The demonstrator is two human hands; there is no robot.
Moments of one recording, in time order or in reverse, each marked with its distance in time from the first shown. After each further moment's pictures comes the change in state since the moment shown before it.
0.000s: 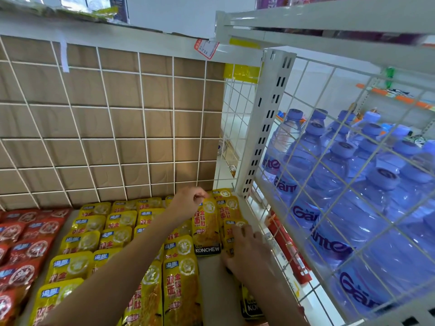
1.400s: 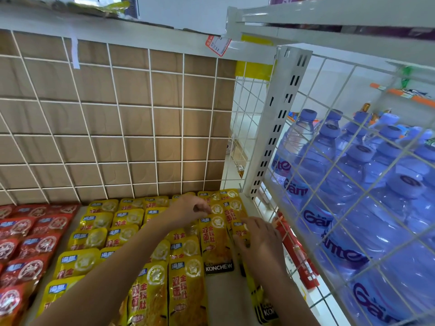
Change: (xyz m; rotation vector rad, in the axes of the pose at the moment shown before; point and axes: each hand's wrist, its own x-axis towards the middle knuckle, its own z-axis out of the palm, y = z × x) left_hand -0.013 -0.014 -0.012 0.063 -0.260 -0.016; right_hand 0.012 0.010 0.000 0.229 0.306 -0.061
